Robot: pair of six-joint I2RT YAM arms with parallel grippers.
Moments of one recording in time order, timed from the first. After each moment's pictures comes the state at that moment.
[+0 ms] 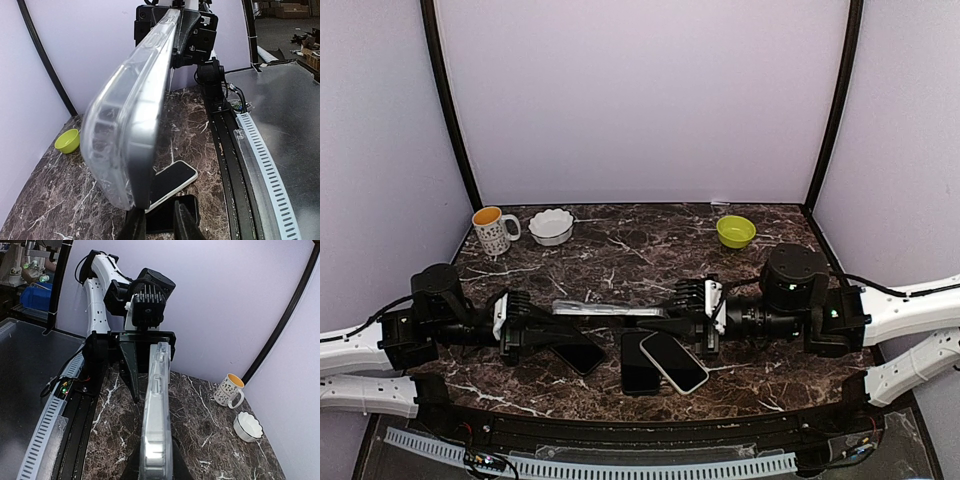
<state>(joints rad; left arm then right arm) -0.98 0.68 0.44 0.07 0.44 0.36 1.30 1.16 0.78 0.28 -0.18 -0.42</state>
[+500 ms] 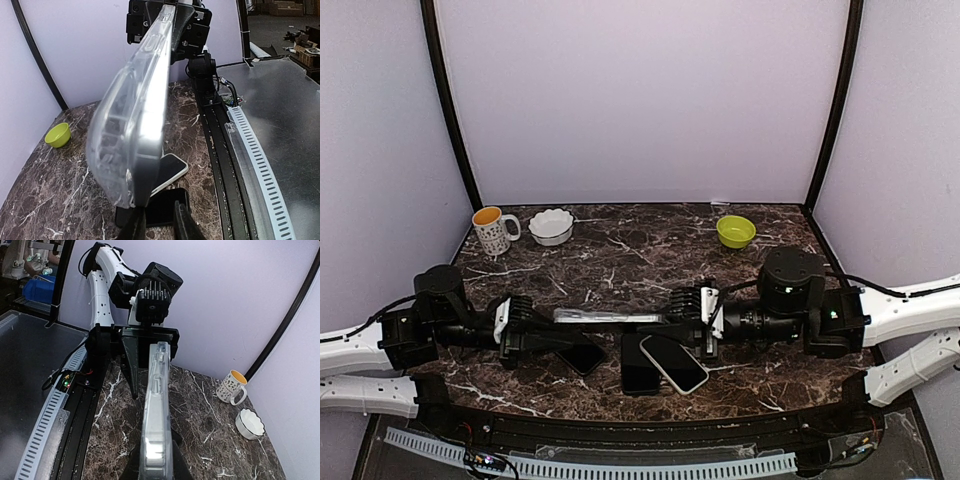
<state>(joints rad) -0.97 0.68 0.44 0.02 0.47 0.36 1.31 1.16 0.78 0.25 -0.17 -0.45</state>
